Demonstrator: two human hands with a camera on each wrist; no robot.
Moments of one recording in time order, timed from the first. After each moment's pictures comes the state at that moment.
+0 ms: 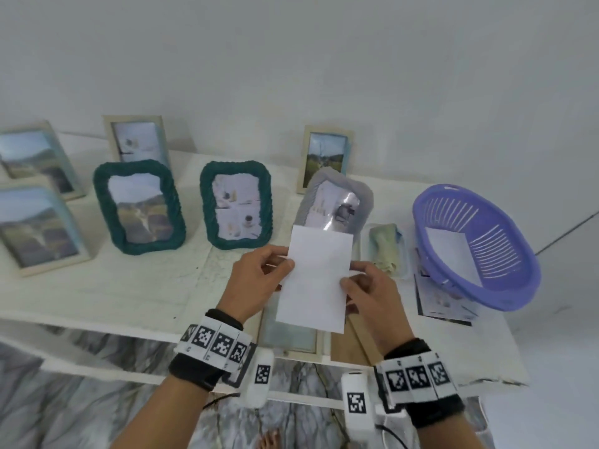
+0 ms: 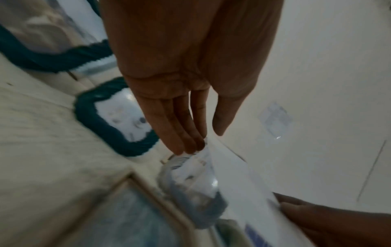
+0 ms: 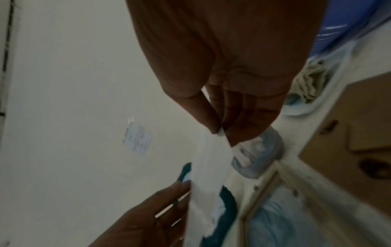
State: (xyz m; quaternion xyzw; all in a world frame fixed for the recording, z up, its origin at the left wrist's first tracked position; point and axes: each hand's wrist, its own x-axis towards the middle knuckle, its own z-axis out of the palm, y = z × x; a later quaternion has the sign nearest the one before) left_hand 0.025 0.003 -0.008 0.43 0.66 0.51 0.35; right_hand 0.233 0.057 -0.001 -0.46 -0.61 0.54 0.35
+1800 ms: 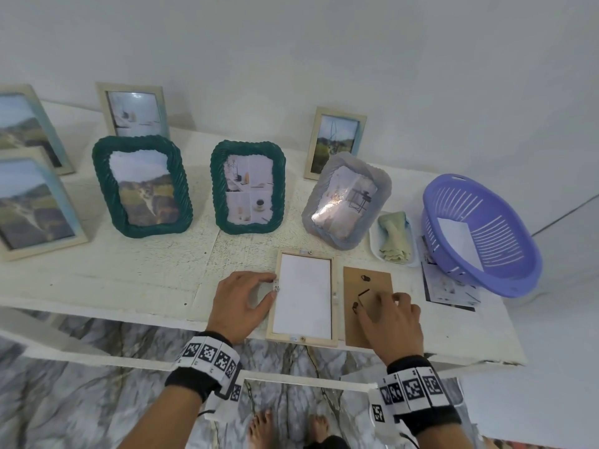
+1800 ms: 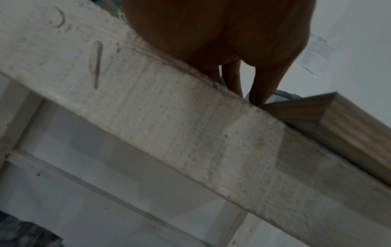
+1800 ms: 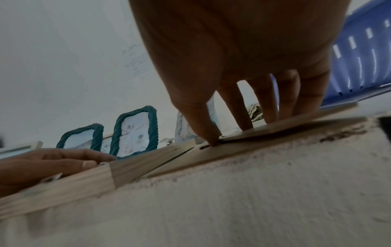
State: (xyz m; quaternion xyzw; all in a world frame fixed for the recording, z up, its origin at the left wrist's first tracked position) left_hand -0.018 -0.046 -0.106 0.56 0.69 0.40 0.20; right_hand 0.246 0.027 -0.051 -0.69 -0.72 0.12 0.01
